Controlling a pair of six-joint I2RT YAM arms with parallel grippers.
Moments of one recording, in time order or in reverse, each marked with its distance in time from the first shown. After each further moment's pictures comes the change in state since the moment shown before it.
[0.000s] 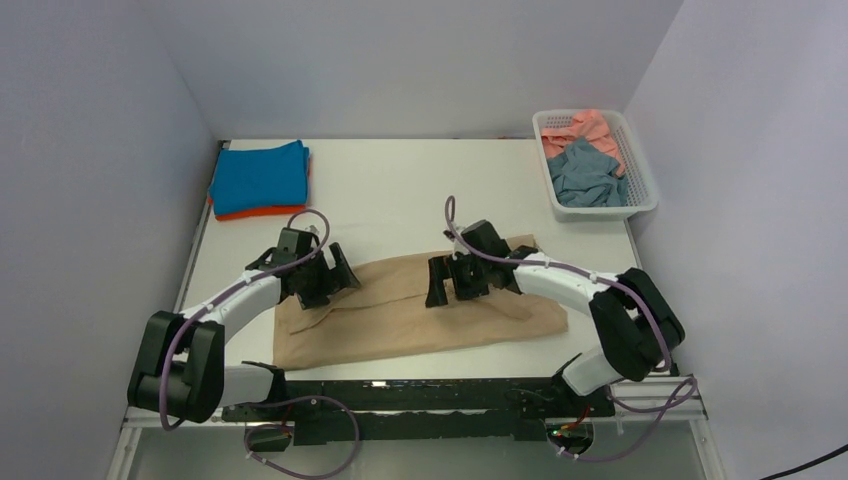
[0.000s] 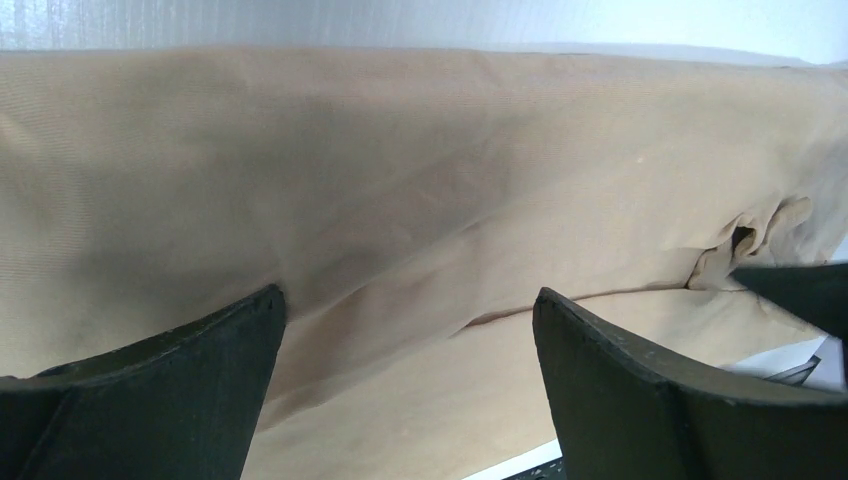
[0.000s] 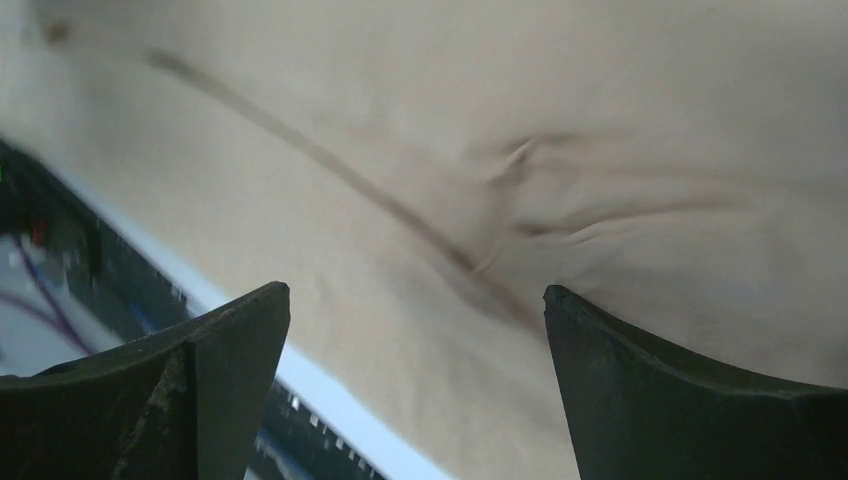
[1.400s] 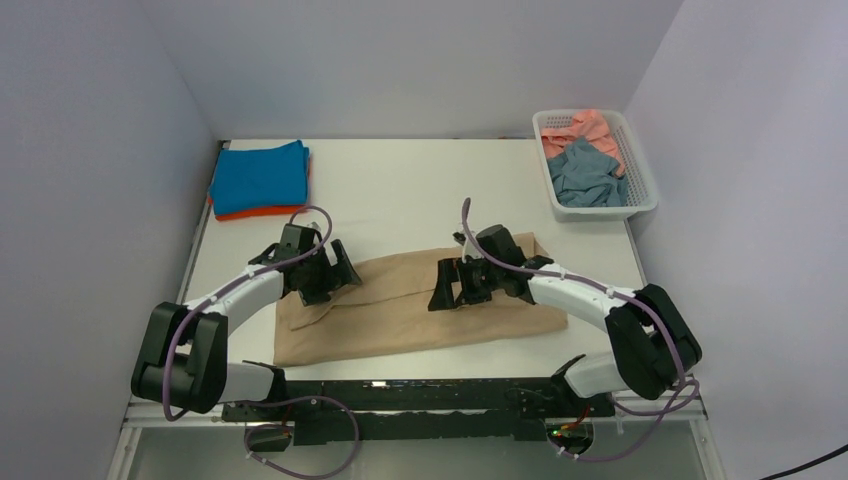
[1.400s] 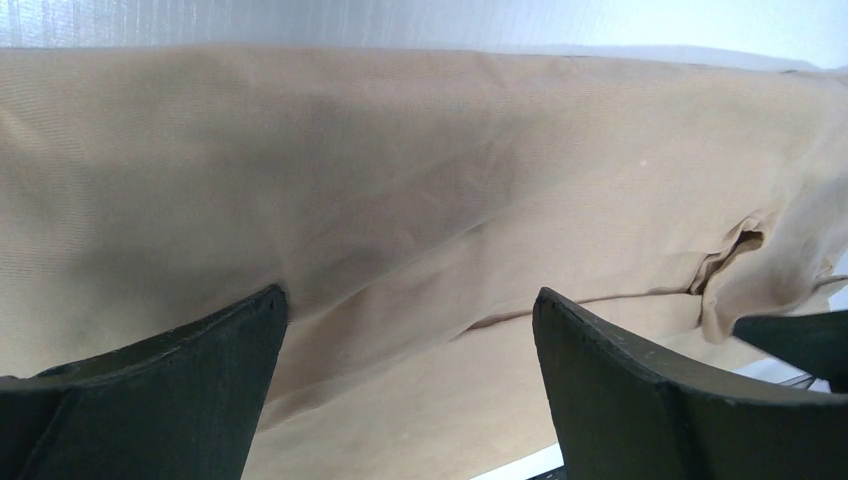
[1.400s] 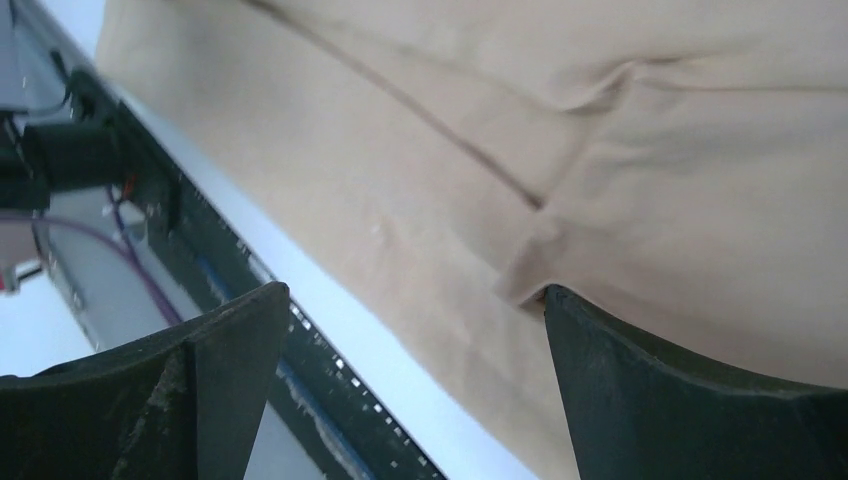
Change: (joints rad) left arm -0.001 0.046 0.034 0.011 -0.014 0.000; right arm -0.031 -0.129 -0.124 0.057 -0.148 0.026
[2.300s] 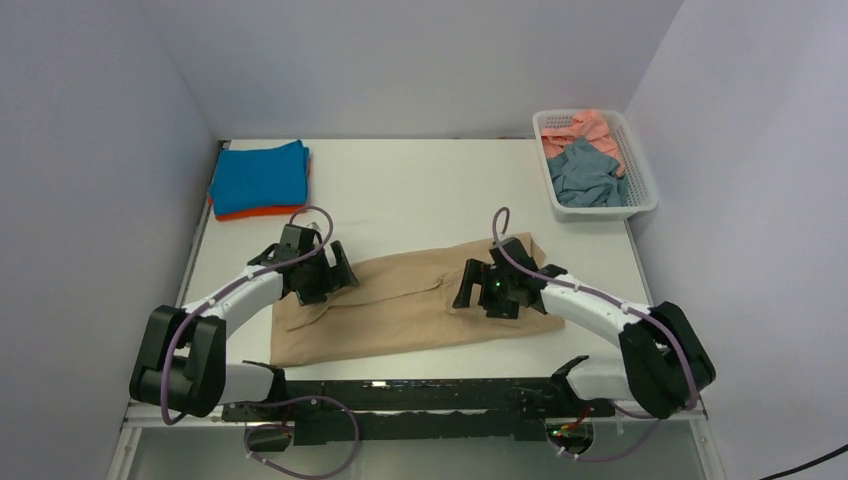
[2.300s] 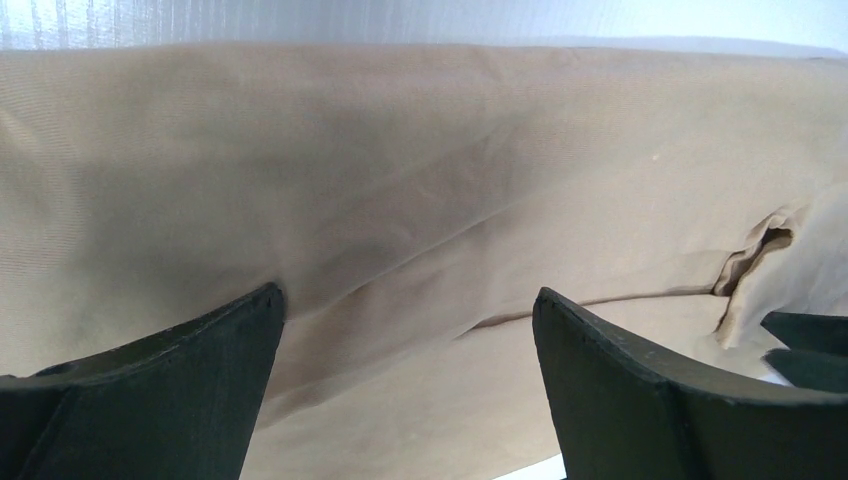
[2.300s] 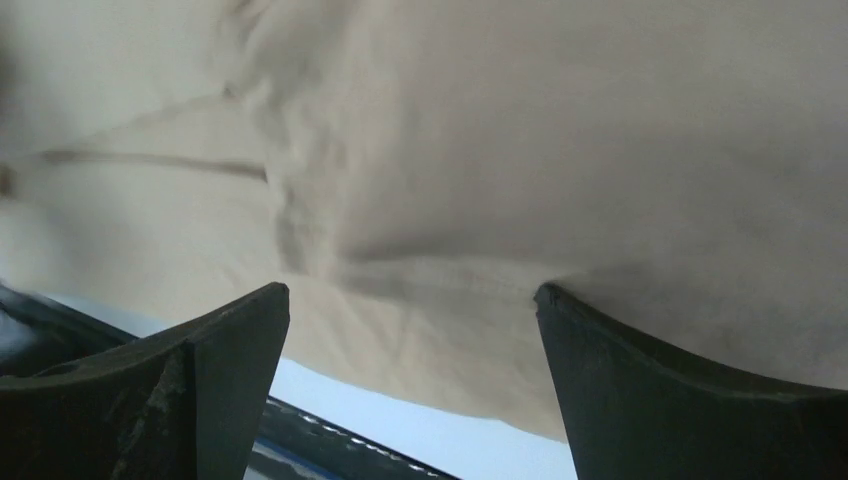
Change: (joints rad) left arm -0.005 -0.020 0.001 -0.028 -0.035 0.041; right arm 0.002 -0.135 -0.075 -0.170 0.326 0.287
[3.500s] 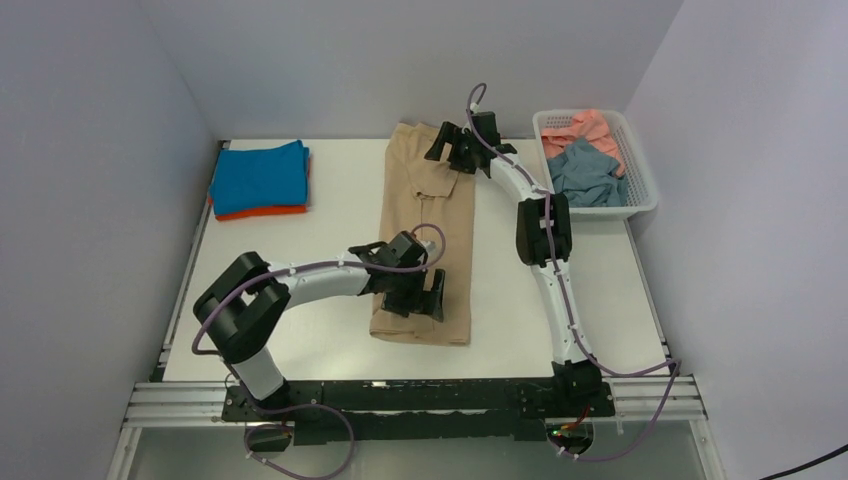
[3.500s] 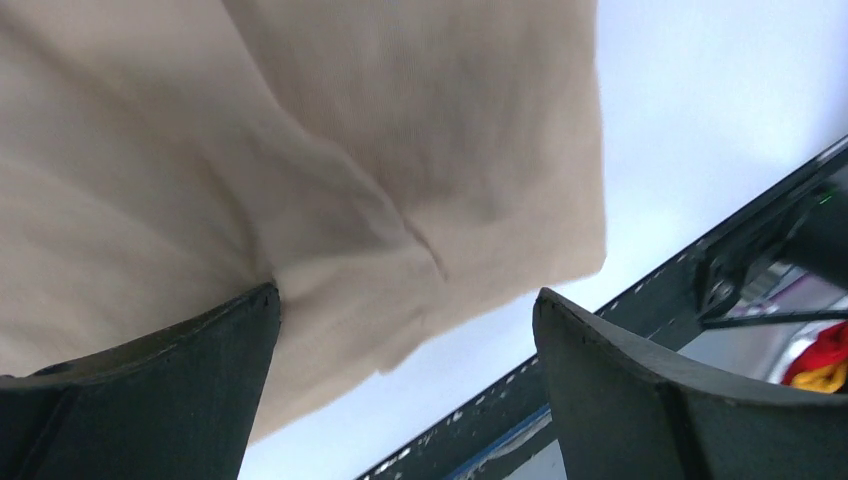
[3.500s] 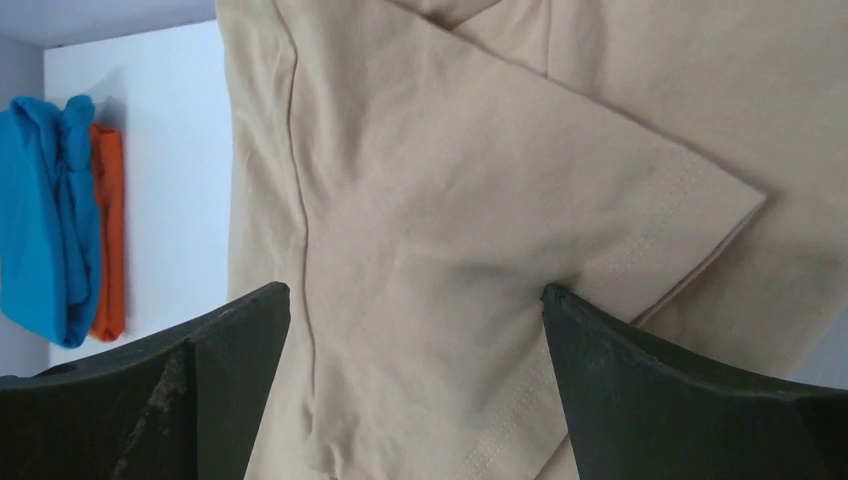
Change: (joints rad) left arm -0.583 0.377 0.355 0.021 0.084 -0.030; right arm -0.319 1.414 1.741 0.040 -0.198 -0.160
